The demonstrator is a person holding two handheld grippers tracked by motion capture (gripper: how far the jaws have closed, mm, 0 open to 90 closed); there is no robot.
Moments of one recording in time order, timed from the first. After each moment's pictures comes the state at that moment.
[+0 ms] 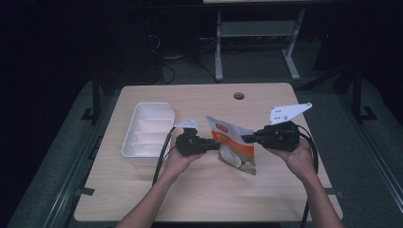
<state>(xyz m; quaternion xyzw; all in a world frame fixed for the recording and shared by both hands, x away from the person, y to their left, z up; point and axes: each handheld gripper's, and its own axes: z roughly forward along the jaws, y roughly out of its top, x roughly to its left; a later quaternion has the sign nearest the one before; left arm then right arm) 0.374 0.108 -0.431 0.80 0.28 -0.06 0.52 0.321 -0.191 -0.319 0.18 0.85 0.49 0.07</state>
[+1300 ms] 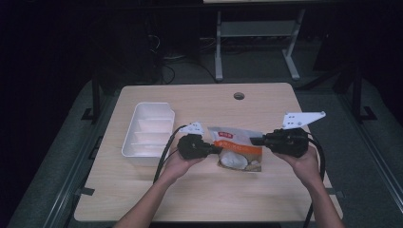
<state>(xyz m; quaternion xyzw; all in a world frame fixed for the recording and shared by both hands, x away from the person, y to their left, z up) 0.357 0.096 -0.416 0.83 0.21 -0.03 0.51 0.316 -0.220 -0.345 0.21 0.82 0.53 0.07</state>
